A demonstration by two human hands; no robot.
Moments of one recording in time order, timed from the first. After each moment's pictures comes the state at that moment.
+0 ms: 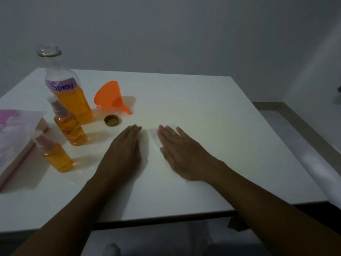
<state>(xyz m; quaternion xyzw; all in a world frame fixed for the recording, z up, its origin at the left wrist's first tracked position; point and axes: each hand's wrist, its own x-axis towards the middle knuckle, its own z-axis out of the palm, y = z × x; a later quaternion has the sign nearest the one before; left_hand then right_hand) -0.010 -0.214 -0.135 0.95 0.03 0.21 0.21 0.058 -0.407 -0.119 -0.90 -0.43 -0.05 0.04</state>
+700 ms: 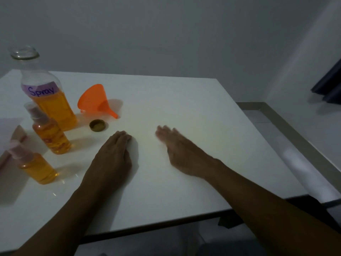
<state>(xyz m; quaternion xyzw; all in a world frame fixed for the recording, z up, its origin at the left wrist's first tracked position) -0.004 -0.211 -0.141 0.96 0.04 0.19 0.21 0.080 -0.425 -0.128 -0.91 -0.39 0.00 0.15</state>
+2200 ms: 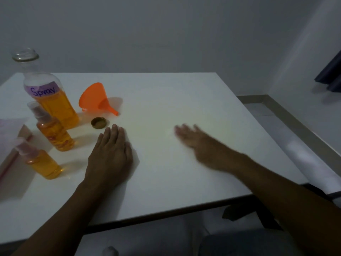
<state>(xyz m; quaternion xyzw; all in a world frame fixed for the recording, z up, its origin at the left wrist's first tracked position) -0.012 -0.210 -0.137 0.98 0.05 0.14 0.09 0.084 -0.486 -0.113 -0.90 -0.41 0.03 0.11</state>
